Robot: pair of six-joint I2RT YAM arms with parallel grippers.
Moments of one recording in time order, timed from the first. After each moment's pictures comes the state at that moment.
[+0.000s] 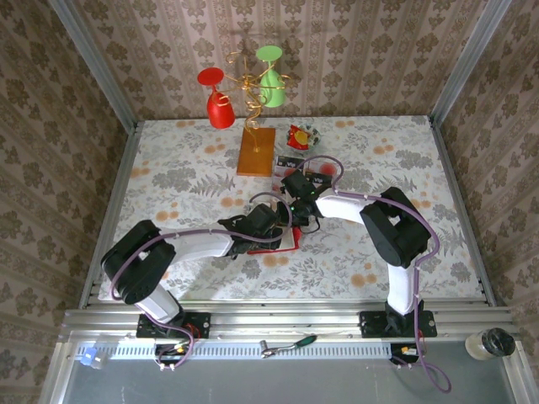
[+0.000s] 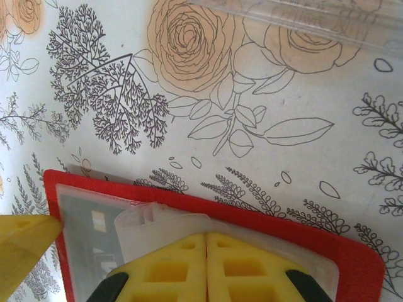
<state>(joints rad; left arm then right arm) -0.92 1.60 0.78 -0.20 -0.27 -0.56 0.62 1.94 1.19 -0.33 -0.30 0.66</state>
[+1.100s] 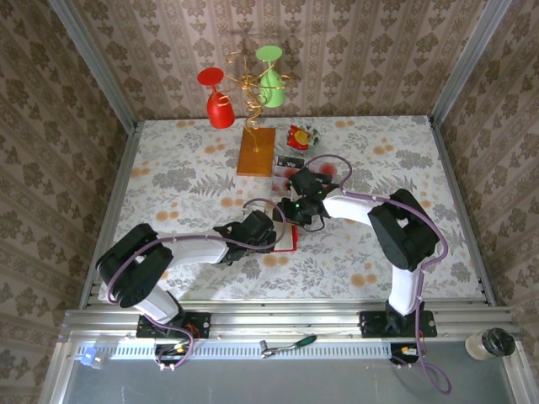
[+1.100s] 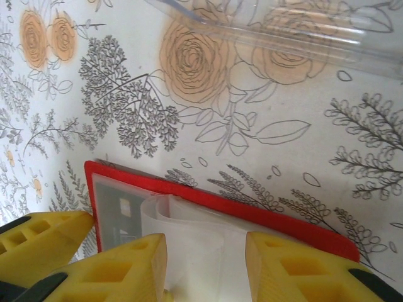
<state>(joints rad) -0.92 1.56 0.68 -0.11 -0.30 -0.58 0.59 1.88 1.14 -0.27 -0.34 0.72</state>
